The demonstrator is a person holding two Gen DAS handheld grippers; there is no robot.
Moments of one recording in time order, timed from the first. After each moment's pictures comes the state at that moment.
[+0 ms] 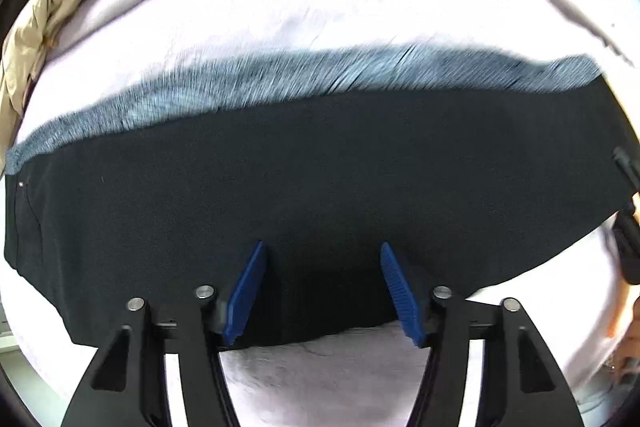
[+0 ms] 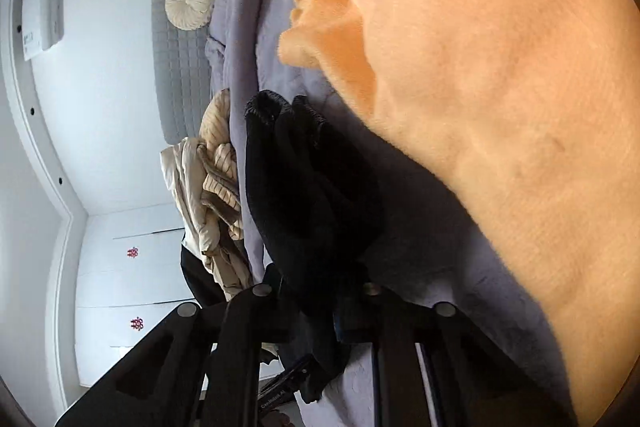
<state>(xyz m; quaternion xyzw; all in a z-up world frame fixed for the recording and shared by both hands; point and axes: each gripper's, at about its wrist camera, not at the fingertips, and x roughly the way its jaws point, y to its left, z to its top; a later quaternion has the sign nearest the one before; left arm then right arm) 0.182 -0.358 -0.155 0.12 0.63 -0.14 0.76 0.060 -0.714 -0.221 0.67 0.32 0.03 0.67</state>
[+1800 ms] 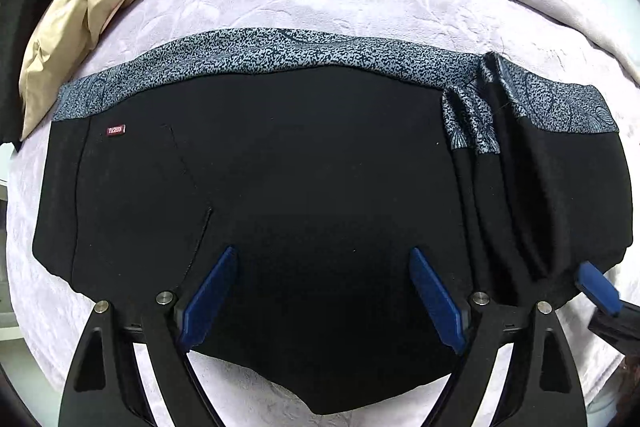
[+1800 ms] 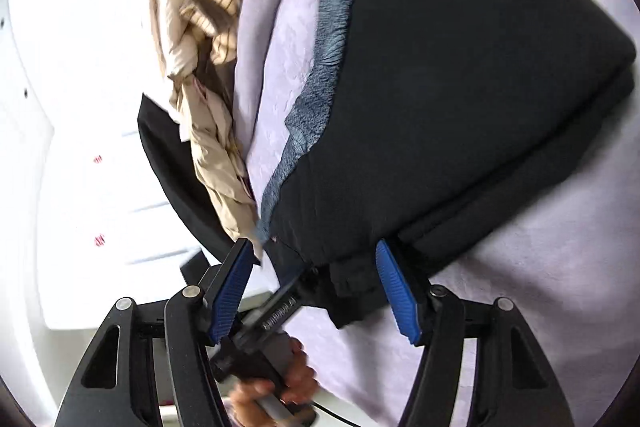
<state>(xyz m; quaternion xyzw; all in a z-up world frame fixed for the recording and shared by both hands) 0.245 -0.114 -0.174 0.09 0.63 -0.10 0.77 0.135 -0.399 -0.222 0.65 0.45 0.09 0.61</state>
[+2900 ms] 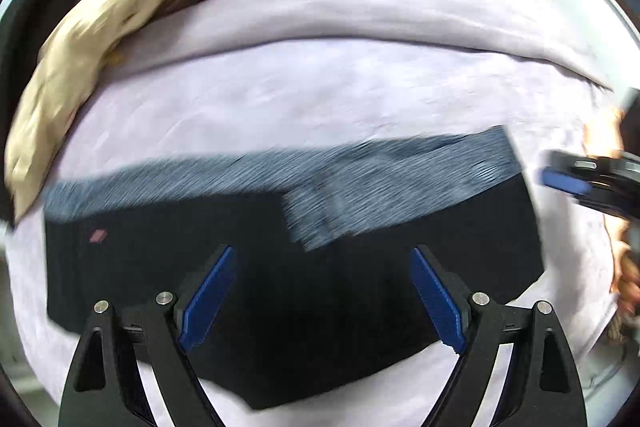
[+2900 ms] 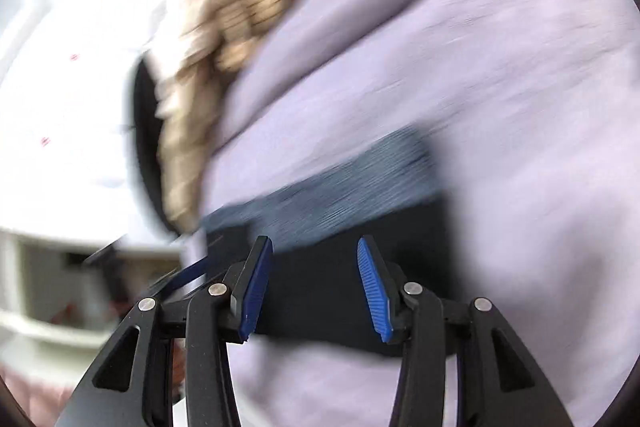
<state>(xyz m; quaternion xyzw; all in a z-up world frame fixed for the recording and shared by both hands) 0.253 -0.204 -0.104 0.11 0.59 -0.20 0.78 0.197 -0.517 -0.171 0.42 0.53 0.08 0.73</state>
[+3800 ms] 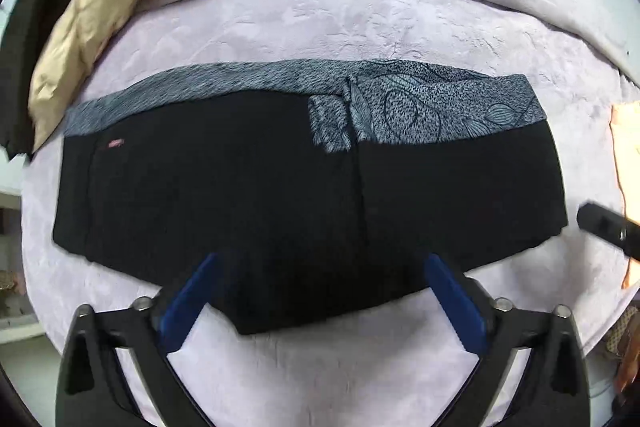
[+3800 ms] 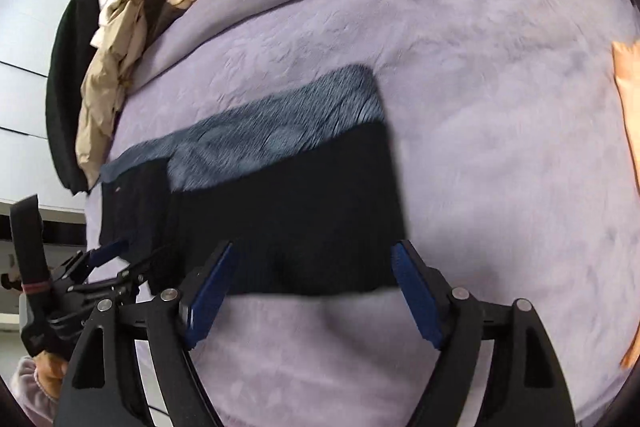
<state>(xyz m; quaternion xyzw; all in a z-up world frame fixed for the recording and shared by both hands) 0.202 -0.180 -0.104 0.11 0.64 -0.12 0.75 0.139 -0.426 -0.123 0.27 0.61 0.02 0.75</state>
